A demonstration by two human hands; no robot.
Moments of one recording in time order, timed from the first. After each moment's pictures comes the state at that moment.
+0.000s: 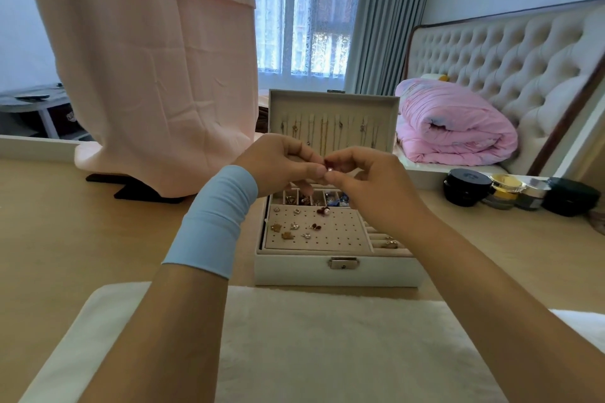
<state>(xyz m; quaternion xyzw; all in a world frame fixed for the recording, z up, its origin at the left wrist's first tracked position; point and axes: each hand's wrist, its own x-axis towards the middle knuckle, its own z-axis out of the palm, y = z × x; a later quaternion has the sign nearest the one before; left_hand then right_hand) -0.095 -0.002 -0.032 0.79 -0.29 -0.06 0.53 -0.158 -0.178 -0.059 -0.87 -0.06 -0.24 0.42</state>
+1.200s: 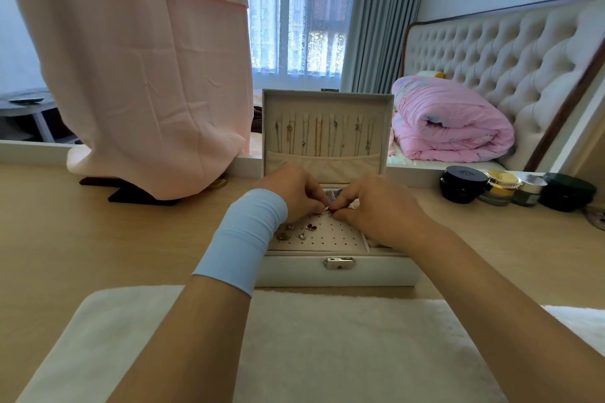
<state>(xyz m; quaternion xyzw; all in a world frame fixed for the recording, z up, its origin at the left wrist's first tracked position) -0.084 -0.037 -0.067 0.93 -0.29 -0.03 0.25 -0.160 -0.200 -0.072 -0.98 -0.02 -0.14 0.12</state>
